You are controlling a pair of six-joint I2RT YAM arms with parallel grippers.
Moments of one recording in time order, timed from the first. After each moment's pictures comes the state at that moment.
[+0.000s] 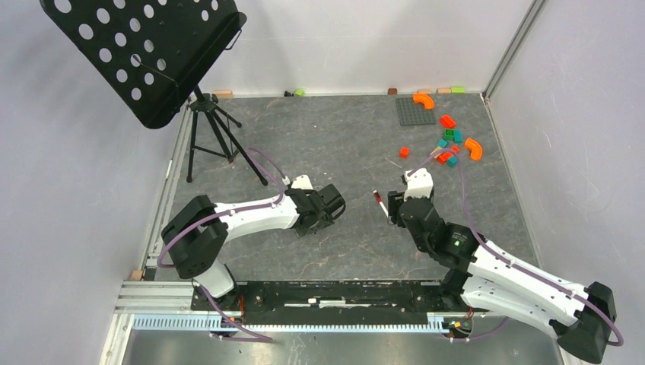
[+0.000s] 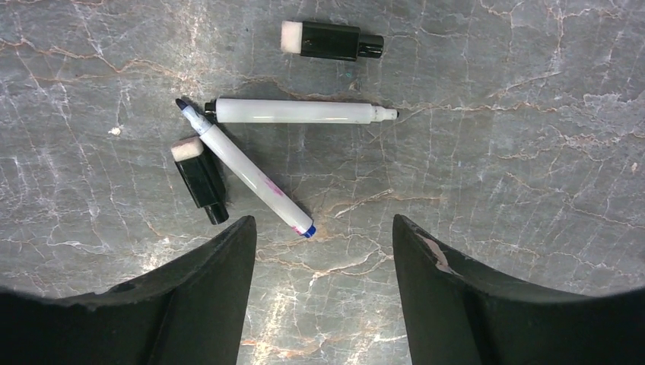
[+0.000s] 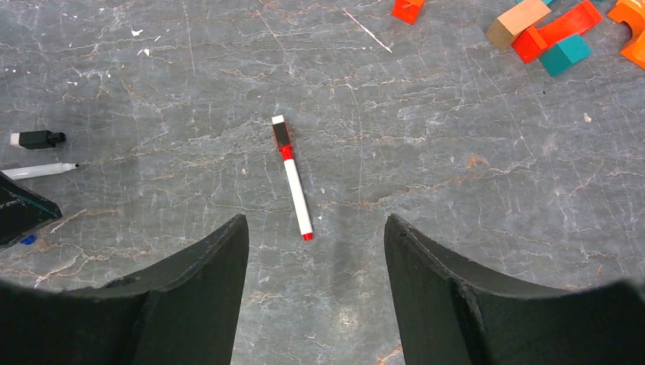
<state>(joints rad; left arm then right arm) -0.98 1.61 0.98 -0.68 -0.43 -1.30 0.92 0.77 0.56 -0.37 0.69 0.38</state>
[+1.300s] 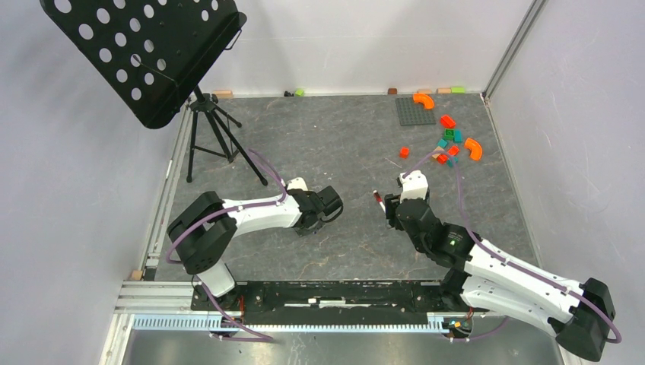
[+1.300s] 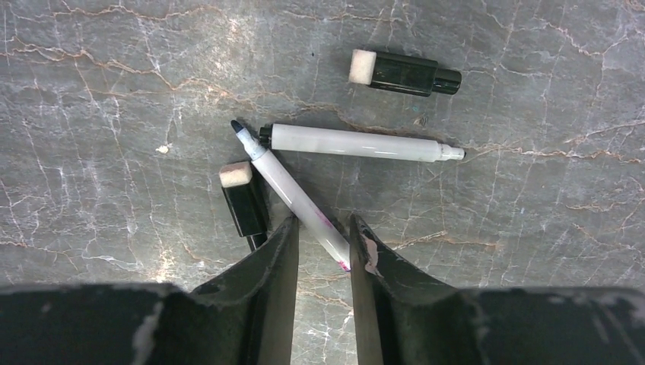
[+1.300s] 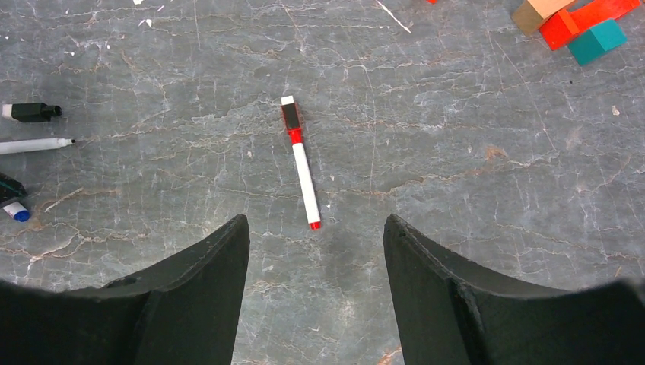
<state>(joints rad) -0.95 1.66 0.96 -0.70 -0.47 -1.34 0.92 0.80 0.53 -0.35 0.65 0.38</state>
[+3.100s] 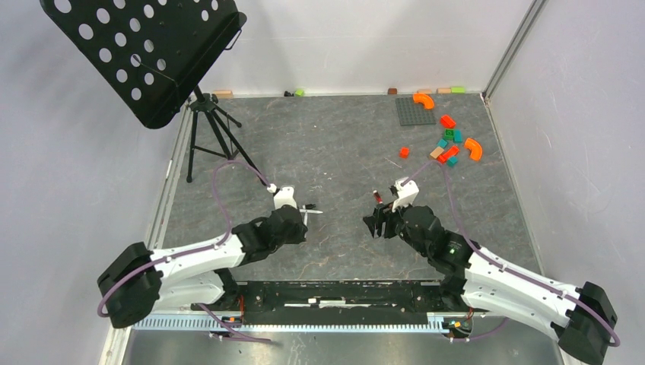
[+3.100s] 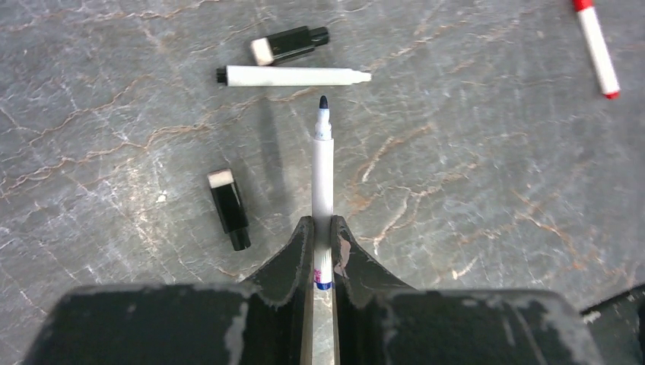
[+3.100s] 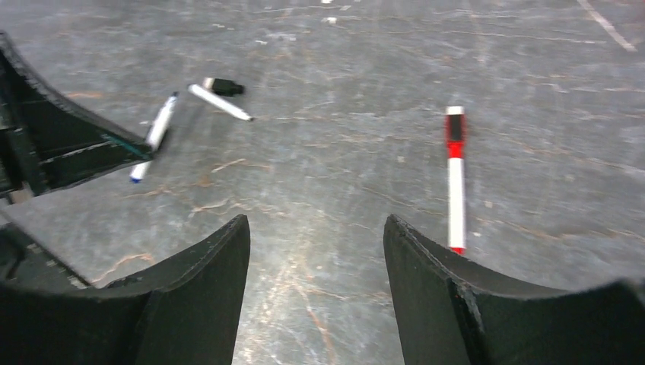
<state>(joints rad) -0.94 1.11 0.45 -0.15 -0.37 -0.79 0.92 0.75 0.40 -0.08 0.32 0.39</state>
